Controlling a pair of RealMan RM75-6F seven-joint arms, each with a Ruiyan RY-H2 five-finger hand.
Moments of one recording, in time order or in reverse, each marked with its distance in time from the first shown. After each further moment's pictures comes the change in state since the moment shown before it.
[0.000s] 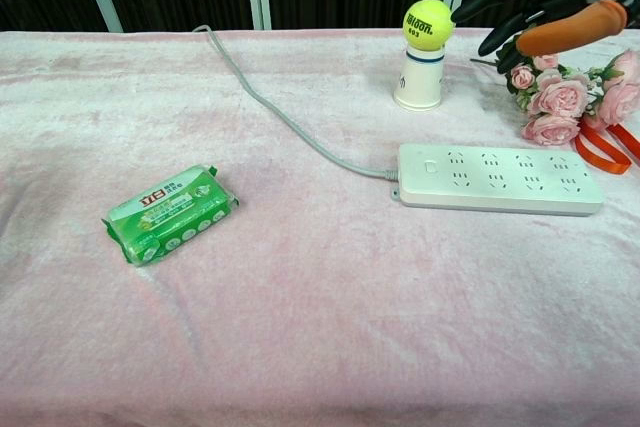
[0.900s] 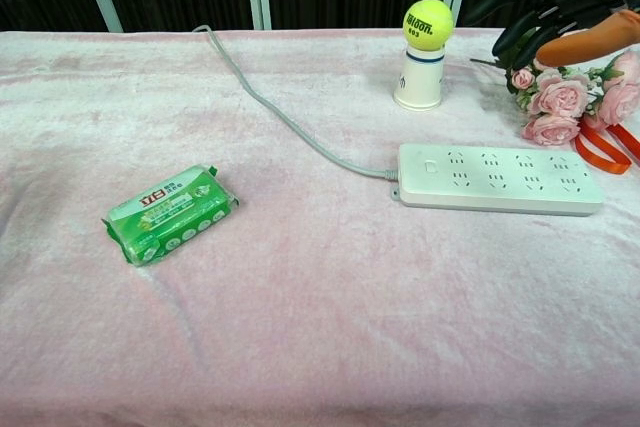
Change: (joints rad) left arm -0.002 0.008 -0.001 0.000 -0.005 -0.008 -0.004; right arm 0.098 0.030 -0.151 0.023 0.008 0.105 -0.089
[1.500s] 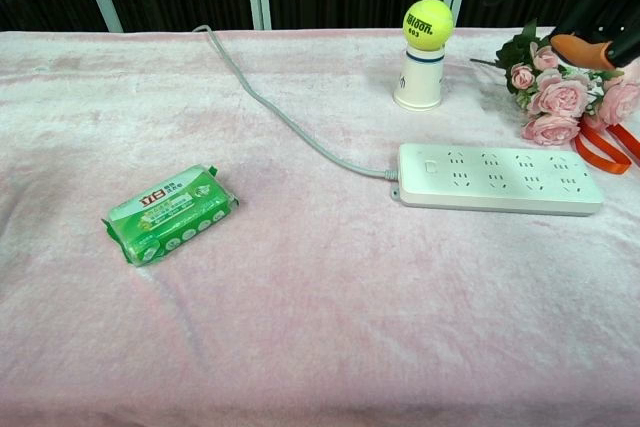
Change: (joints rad) left arm 0.000 0.000 0.001 -0.003 -0.002 -0.001 0.011; right arm -0.018 -0.108 -0.028 0.006 0.332 0.100 -0.800
